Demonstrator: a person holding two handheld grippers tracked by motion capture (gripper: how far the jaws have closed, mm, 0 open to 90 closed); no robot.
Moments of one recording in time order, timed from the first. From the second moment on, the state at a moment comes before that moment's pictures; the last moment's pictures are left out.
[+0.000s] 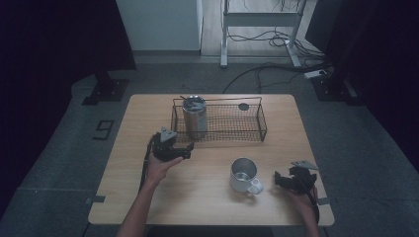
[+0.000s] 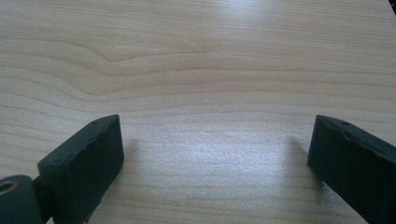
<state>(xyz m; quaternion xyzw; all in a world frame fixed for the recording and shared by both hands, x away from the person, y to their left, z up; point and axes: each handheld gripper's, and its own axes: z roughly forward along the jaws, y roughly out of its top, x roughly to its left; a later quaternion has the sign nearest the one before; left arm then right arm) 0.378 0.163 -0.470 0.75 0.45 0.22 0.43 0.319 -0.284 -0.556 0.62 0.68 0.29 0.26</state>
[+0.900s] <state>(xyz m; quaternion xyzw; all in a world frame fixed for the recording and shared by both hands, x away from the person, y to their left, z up) 0.332 0.190 -0.514 0.77 0.46 0.20 0.40 0.320 -0.283 -0.556 0.62 0.68 0.30 0.26</state>
